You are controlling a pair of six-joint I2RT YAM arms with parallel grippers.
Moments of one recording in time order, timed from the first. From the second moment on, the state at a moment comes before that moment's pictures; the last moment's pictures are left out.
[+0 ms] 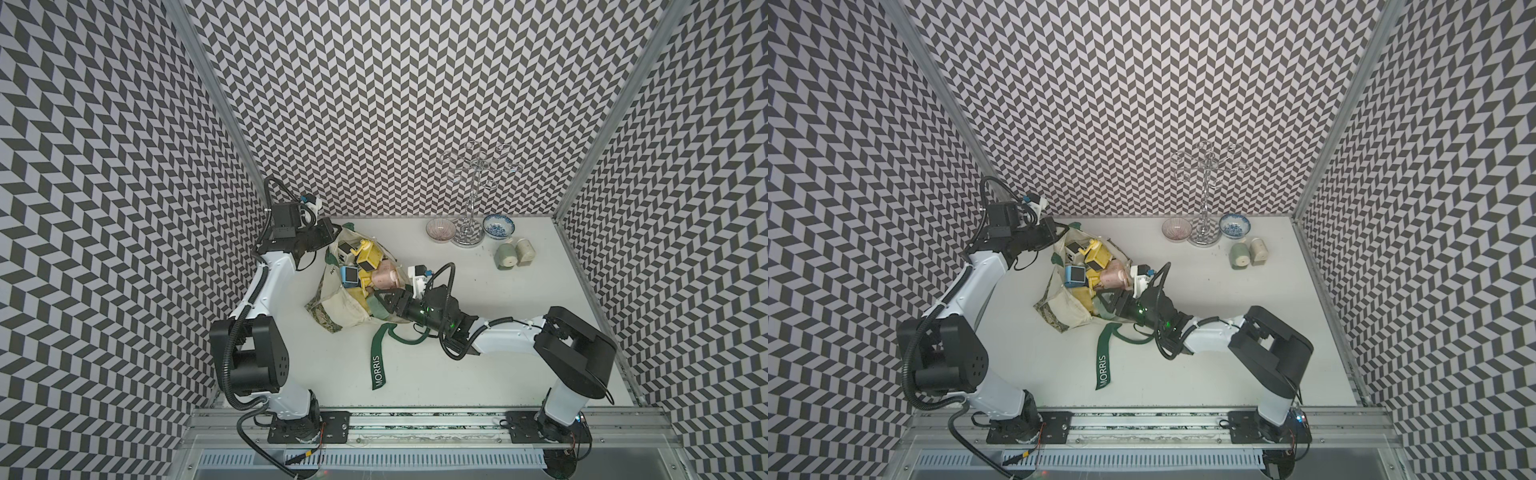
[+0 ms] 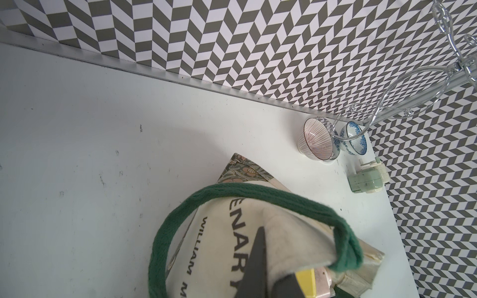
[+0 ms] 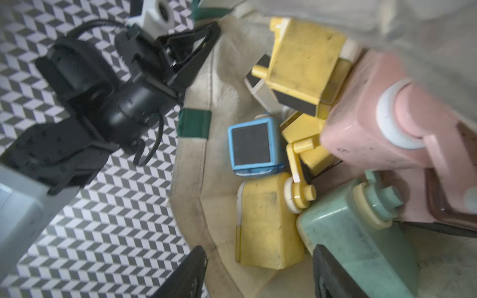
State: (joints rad) left arm 0.08 1.60 1.37 -0.34 0.57 -0.43; right arm 0.94 1.77 0.87 0.75 -0.06 1.19
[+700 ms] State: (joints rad) left arm 0.08 1.60 1.37 -0.34 0.58 -0.43; right arm 0.96 1.89 1.11 0.37 0.24 1.45
